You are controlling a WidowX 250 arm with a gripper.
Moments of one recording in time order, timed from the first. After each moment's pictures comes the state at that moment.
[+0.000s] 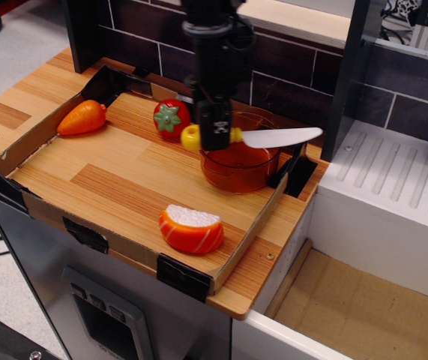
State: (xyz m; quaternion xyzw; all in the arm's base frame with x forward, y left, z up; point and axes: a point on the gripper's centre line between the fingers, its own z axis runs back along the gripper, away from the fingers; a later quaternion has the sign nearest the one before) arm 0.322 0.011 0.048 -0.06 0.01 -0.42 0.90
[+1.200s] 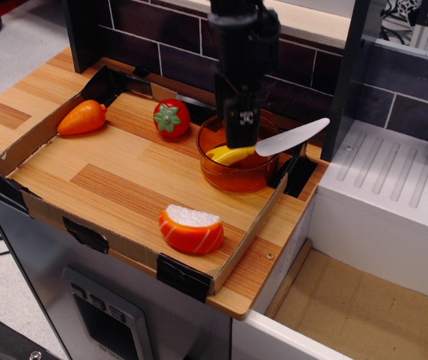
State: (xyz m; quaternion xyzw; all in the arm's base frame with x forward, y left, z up) arm 0.329 0.003 0.066 -0.07 -0.01 -0.42 0.90
